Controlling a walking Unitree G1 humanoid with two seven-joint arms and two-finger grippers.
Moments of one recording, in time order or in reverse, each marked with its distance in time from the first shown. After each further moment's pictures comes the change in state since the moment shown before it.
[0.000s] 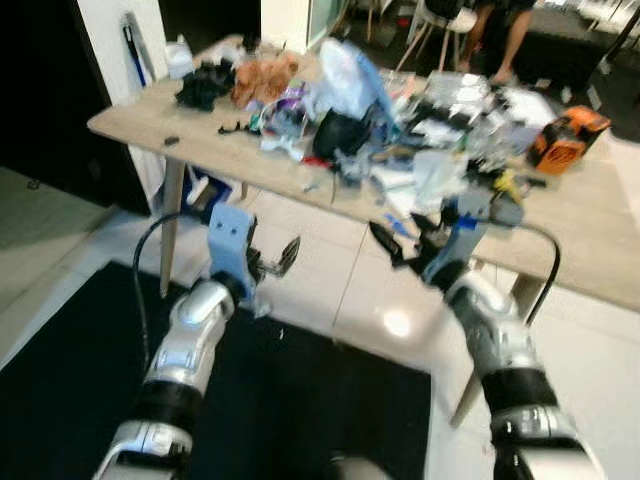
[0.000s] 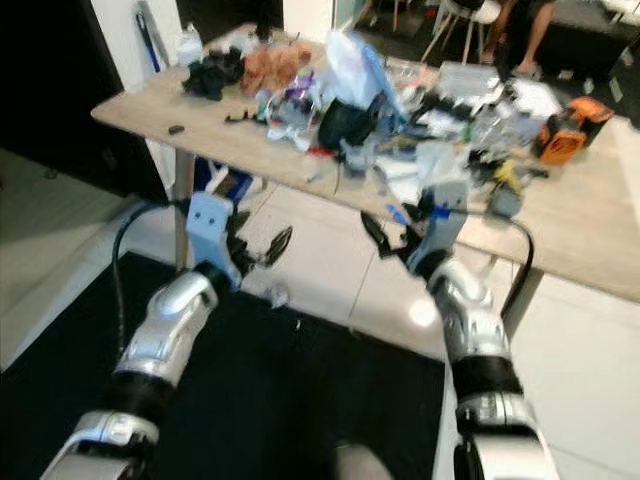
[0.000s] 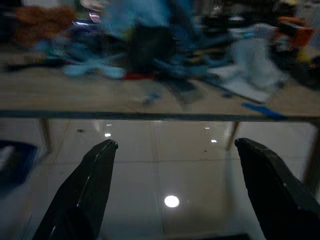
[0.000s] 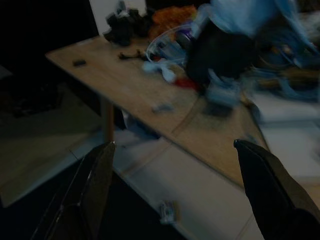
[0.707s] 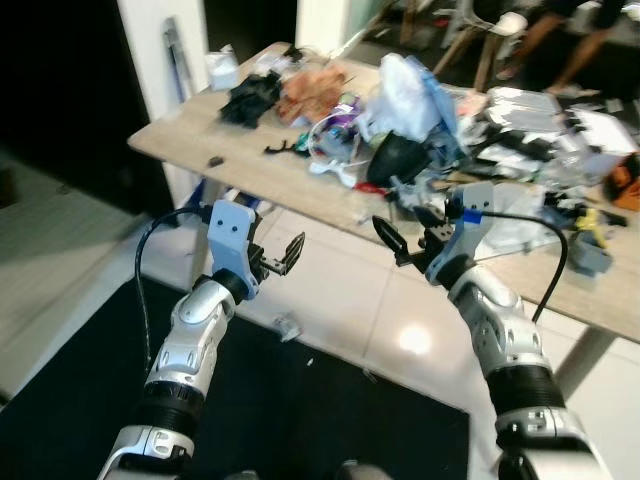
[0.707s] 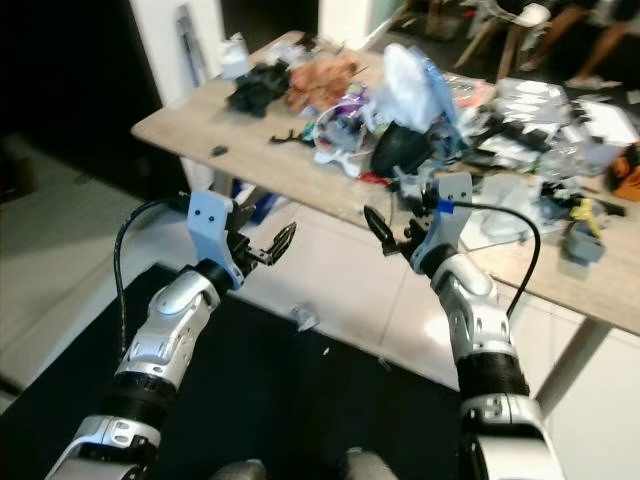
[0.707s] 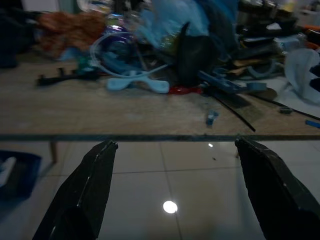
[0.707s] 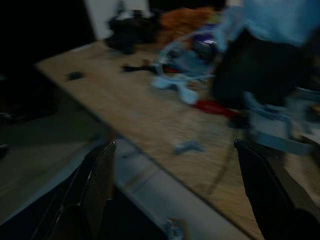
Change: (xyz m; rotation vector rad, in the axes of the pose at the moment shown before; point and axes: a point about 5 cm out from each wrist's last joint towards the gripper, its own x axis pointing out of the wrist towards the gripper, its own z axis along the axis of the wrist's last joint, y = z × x) left arm -0.004 0.003 0.002 -0.008 -0.018 0.002; right arm 0.004 0.008 -0.002 0.015 0.007 0.027
